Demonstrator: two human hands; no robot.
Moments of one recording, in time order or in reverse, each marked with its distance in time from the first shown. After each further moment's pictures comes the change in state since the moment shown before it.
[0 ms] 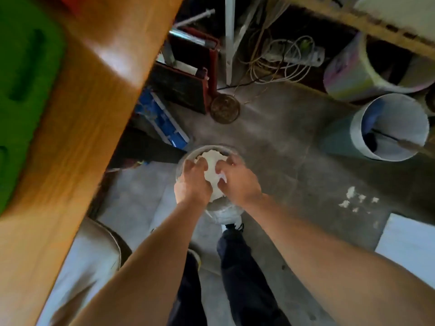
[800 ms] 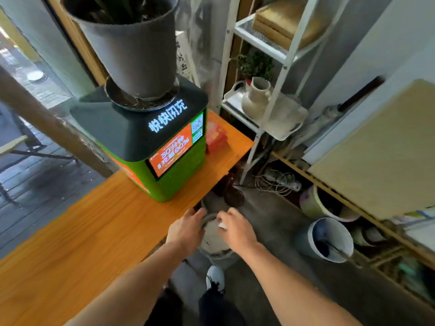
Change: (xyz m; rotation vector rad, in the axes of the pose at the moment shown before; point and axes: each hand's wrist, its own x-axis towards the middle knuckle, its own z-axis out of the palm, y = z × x) left_hand -0.245 -0.013 -0.266 -0.067 0.106 0.146; right_hand -0.200 -0.178 -0.184 -0.190 0.136 -0.271
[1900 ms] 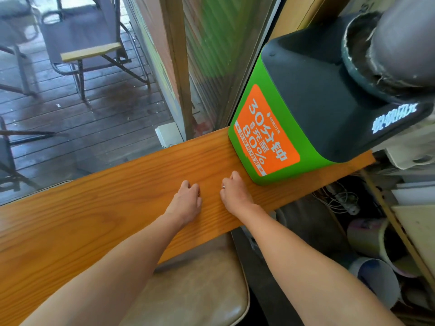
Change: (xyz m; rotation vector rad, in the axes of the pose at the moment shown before) left_hand -0.047 -0.255 -0.021 -0.396 0.053 -0.413; right_hand 0.117 -0.238 0.128 -0.093 -0.375 -0.113
